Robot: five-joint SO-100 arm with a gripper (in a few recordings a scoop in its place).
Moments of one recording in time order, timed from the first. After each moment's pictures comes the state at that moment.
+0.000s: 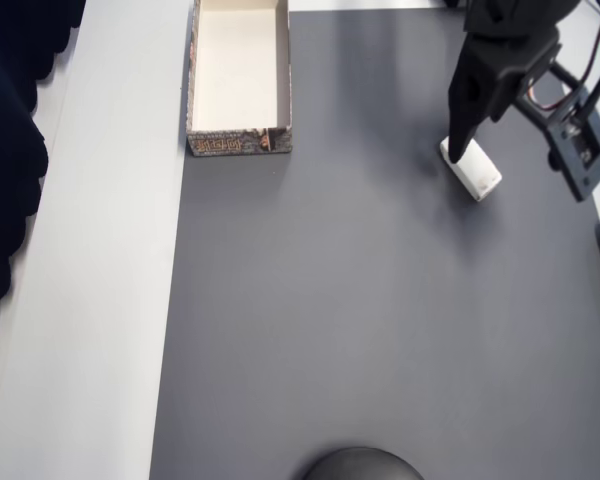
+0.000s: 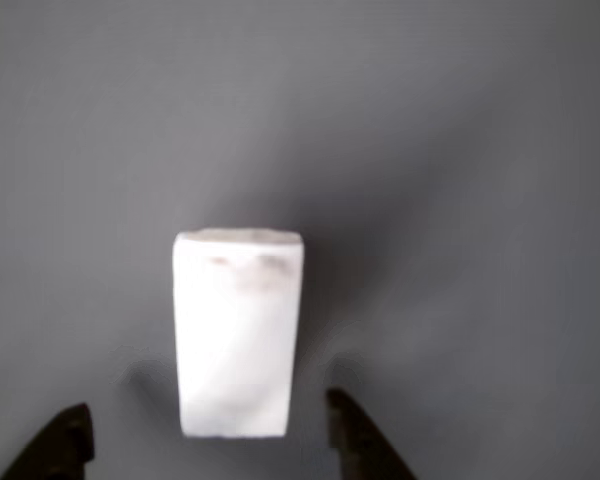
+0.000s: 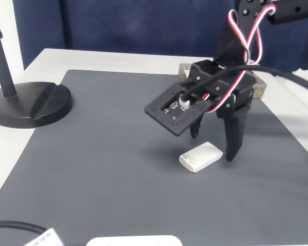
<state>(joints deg) 18.7 85.4 103.7 71.0 55.1</state>
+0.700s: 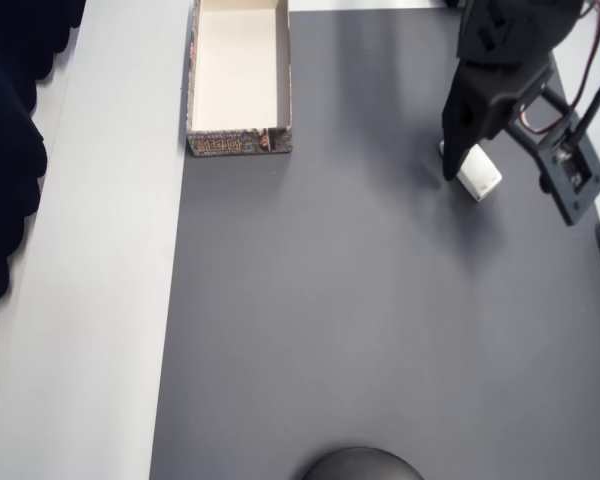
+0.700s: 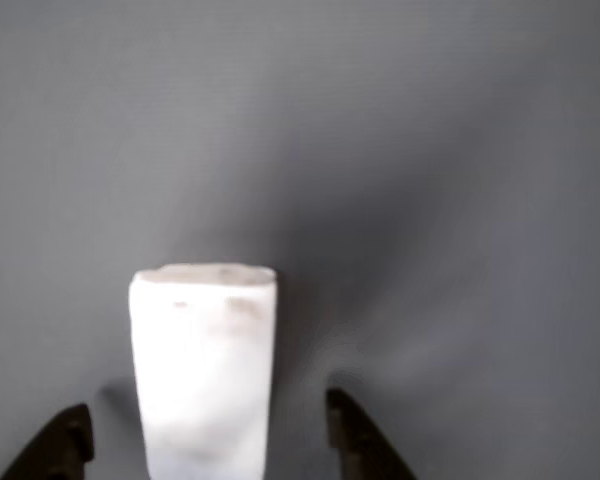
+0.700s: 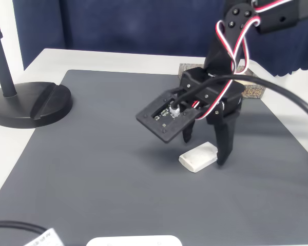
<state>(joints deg) 18.5 79.9 101.2 68.6 55.0</state>
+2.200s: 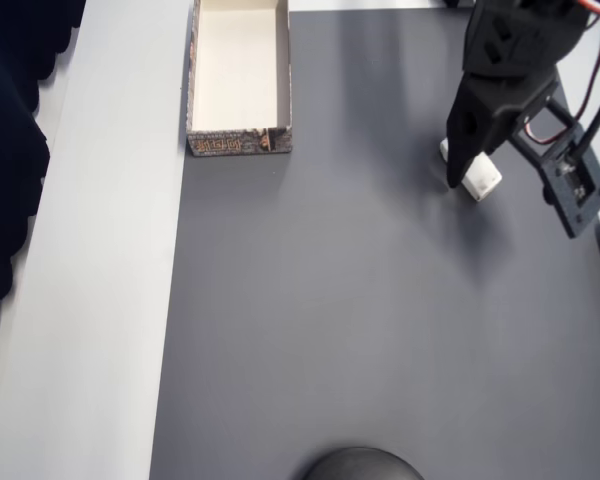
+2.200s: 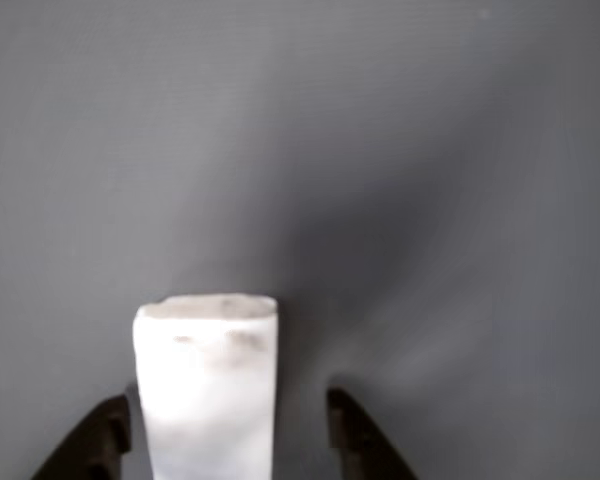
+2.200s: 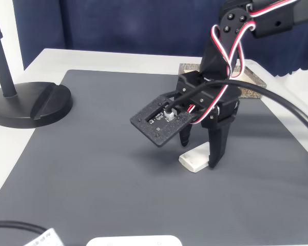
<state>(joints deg) 17.2 78.3 99.2 68.6 51.9</state>
